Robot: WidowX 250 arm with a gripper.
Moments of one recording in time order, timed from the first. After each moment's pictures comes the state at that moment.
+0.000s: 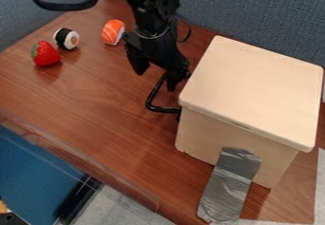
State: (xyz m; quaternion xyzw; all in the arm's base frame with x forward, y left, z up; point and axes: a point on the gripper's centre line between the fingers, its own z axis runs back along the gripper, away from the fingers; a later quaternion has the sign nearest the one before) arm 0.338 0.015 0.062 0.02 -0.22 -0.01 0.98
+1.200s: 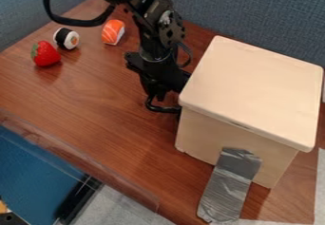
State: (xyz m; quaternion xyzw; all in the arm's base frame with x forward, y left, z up) arm 0.334 0.015 0.032 0.04 -0.20 0.02 0.98
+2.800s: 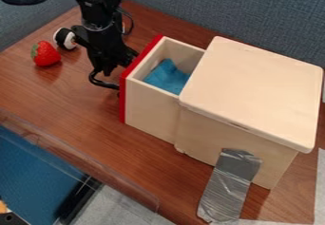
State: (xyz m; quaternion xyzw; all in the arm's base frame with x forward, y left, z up) arm 0.320 0.116 0.041 0.08 -0.17 0.04 0.98
